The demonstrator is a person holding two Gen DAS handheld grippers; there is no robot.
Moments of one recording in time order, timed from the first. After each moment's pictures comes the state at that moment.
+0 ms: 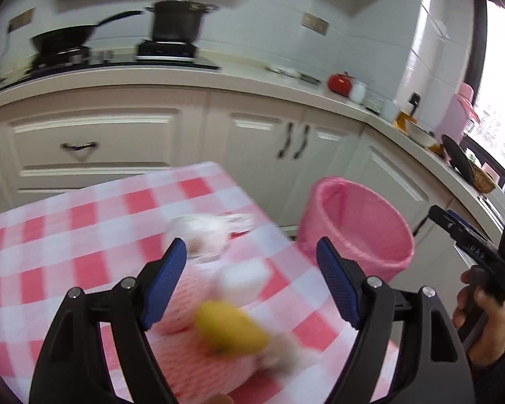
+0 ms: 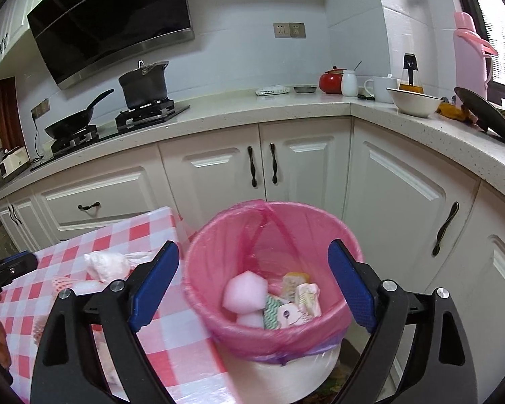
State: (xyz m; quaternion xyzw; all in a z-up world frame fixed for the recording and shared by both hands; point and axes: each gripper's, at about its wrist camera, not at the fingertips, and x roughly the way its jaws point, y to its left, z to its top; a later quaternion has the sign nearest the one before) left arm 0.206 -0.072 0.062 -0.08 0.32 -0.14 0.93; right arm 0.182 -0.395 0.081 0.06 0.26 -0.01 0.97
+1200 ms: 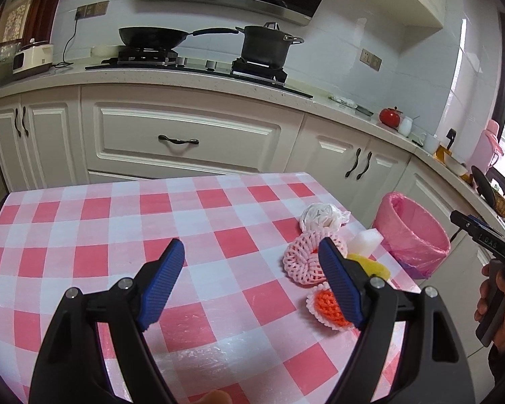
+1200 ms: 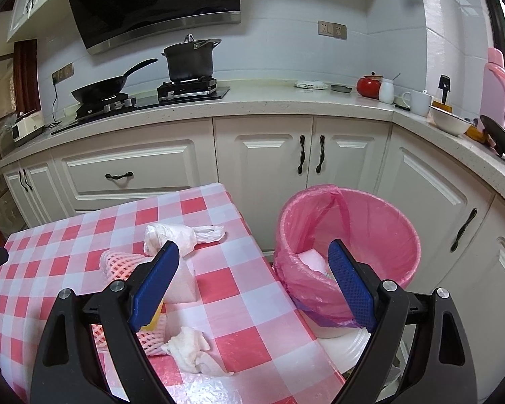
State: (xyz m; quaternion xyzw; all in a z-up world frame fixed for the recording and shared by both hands) left arm 0.118 0.103 0.052 -0.11 0.29 -0.05 0.95; right arm 0.158 -0.269 0.089 0.01 0.28 0.02 0.96
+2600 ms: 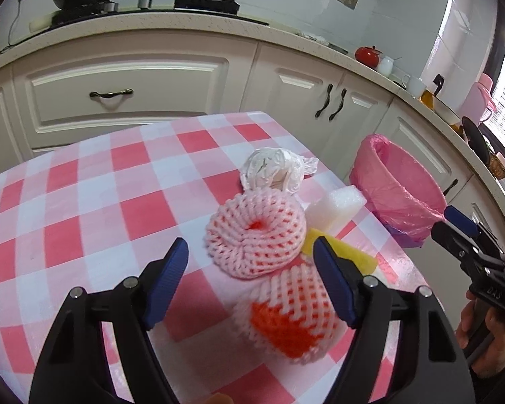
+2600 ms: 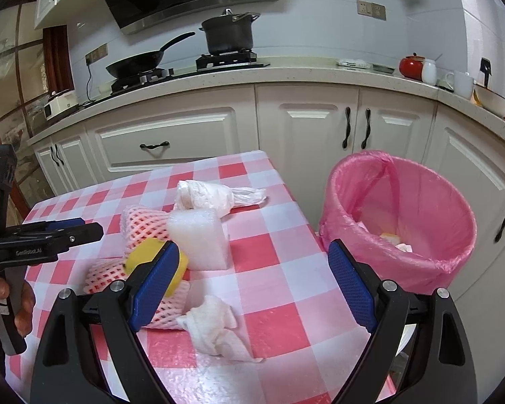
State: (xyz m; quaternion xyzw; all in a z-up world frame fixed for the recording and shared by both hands) left arm 0.209 0.006 -0.004 -0.08 0.40 -0.13 0.90; right arm 0.163 -0.259 0.032 0.01 0.31 0.11 0.94
